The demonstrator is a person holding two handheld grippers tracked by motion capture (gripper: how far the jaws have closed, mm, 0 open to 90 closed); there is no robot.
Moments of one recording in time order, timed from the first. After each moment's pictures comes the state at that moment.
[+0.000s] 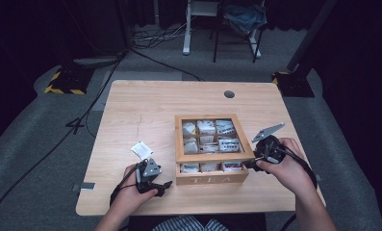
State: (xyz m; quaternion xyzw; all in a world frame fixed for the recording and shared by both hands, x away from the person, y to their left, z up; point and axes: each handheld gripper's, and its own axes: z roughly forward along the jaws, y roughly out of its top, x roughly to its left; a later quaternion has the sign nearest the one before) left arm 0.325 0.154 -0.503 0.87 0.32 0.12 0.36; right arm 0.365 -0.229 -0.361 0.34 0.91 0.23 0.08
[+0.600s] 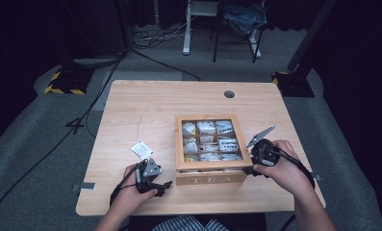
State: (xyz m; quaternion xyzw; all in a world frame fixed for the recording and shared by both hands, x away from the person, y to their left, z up) left arm 0.325 0.155 -0.503 0.87 0.32 0.12 0.36; right arm 0.367 -0.222 -0.376 0.32 0.93 0.17 0.05
